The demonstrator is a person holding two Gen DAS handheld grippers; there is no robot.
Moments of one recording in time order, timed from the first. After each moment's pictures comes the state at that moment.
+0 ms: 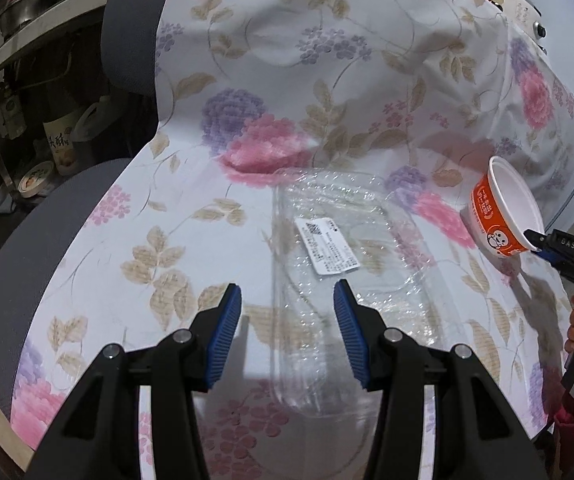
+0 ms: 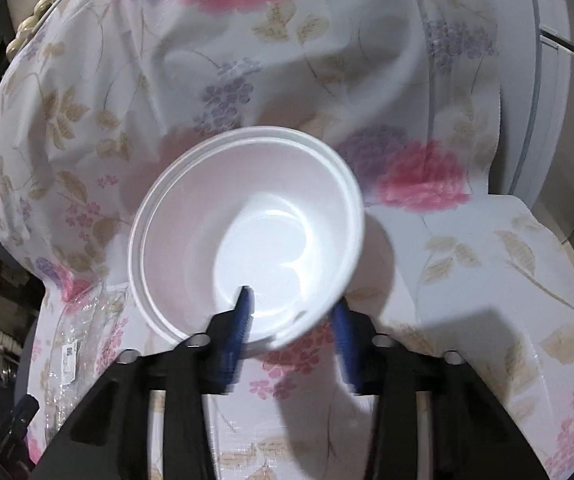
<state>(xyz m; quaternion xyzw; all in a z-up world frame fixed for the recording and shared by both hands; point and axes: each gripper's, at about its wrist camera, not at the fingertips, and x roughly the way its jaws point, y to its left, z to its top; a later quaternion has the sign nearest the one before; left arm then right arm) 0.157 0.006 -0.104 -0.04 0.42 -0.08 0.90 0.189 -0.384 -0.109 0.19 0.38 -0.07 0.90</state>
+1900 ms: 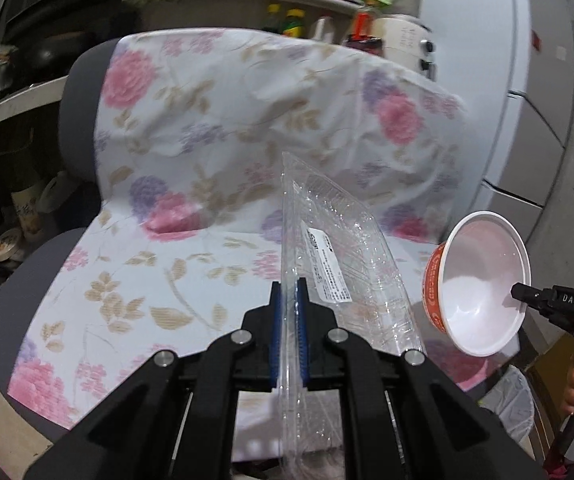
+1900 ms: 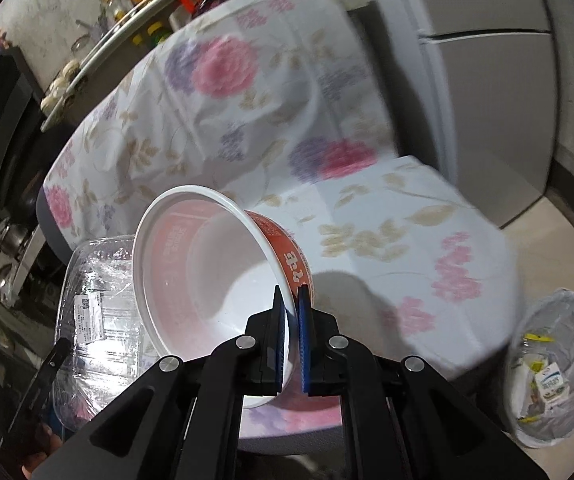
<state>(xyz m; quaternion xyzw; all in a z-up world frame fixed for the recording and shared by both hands) 0.039 -0.073 -0.028 -0.02 0.30 -0.18 0.94 -0.025 -0.411 -0.056 0.27 0.31 -0.08 0.91</state>
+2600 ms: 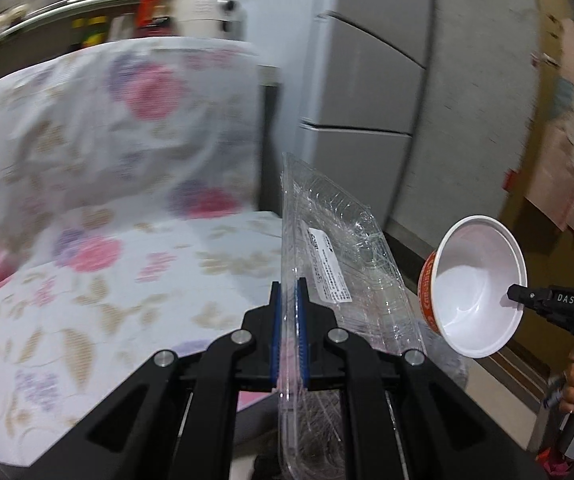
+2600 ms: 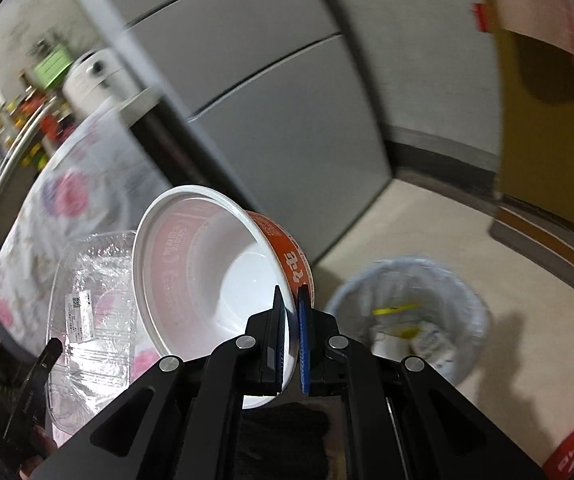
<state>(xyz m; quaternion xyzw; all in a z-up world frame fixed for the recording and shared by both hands) -0.047 -0.291 -0.036 0.07 0.29 -0.40 0.87 -0.241 -0.559 -0.083 0.36 0.25 -0.30 0.85</state>
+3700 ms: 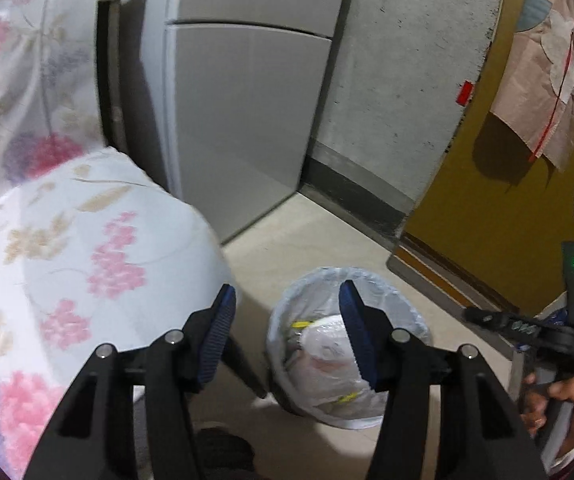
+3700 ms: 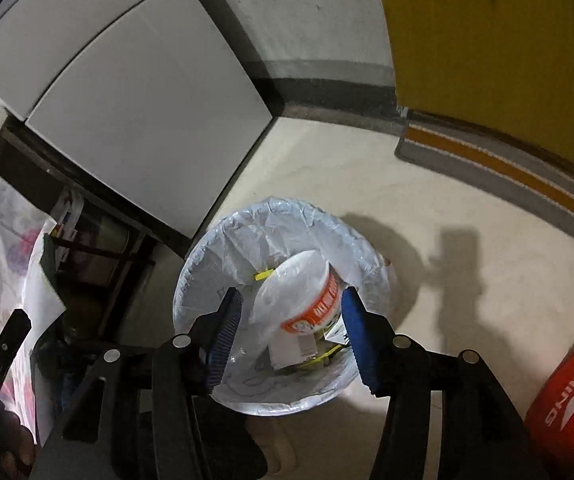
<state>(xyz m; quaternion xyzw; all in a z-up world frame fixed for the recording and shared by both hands) -0.055 -0.444 -0.127 0.14 0.37 -0.49 0.78 -0.277 -0.639 -0.203 0.41 0.34 -0.39 0.75</state>
